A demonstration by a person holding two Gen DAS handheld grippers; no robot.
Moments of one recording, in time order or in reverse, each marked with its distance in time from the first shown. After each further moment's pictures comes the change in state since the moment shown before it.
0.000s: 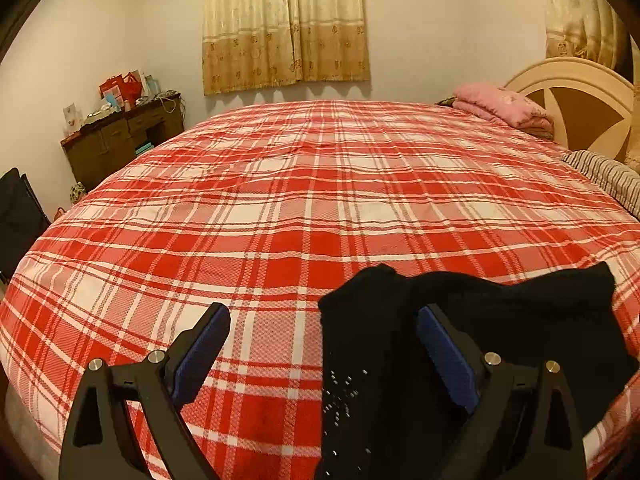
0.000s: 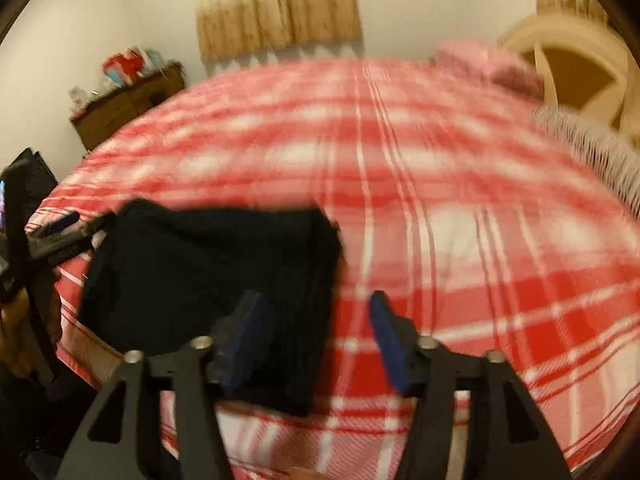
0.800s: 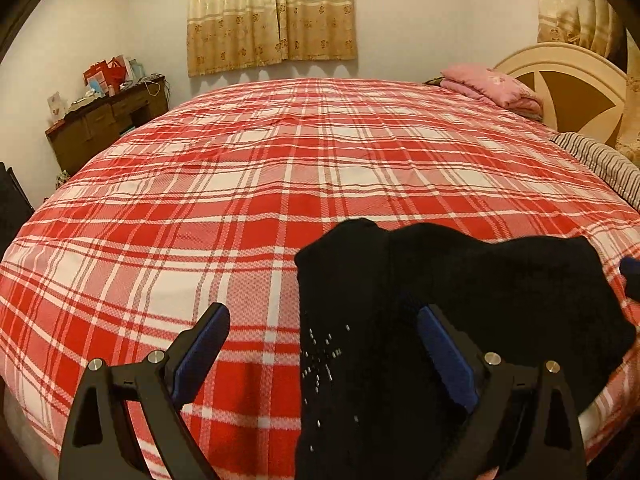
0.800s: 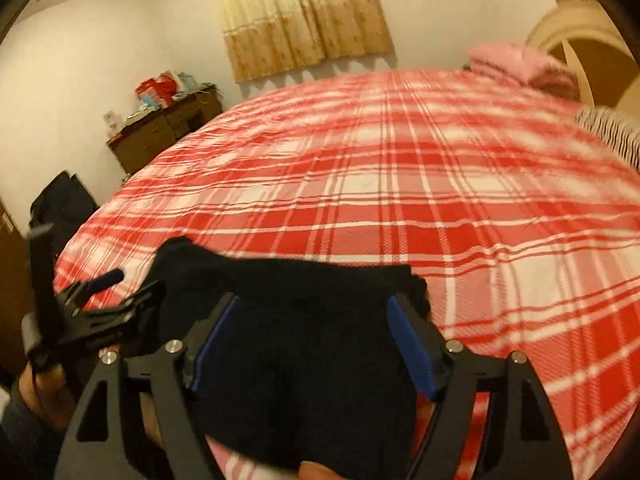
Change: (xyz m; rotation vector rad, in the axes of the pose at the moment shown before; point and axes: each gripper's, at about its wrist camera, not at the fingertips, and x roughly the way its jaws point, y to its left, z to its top) left arm 0.008 -0.006 -0.019 0.009 0.081 -0.050; right arm 0.028 0.015 0.012 0.034 -0.032 0.172
